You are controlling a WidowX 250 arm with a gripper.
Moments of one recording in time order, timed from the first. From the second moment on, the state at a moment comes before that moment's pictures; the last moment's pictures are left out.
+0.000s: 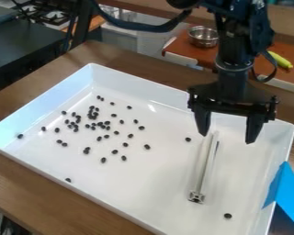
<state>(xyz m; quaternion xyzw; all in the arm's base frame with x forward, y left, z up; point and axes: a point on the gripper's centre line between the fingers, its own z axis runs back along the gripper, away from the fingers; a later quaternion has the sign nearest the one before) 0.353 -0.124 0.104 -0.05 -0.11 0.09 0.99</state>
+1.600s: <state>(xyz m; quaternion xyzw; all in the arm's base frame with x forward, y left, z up) 0.346 -0.119 0.068 0.00 -0.09 0.12 0.99</state>
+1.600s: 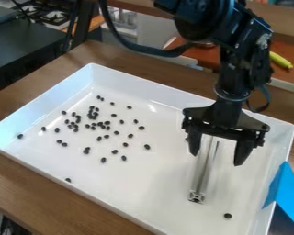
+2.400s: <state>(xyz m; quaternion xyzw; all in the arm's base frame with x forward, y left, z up) 0.343 -0.099 0.059 0.01 -0.07 0.12 0.99</state>
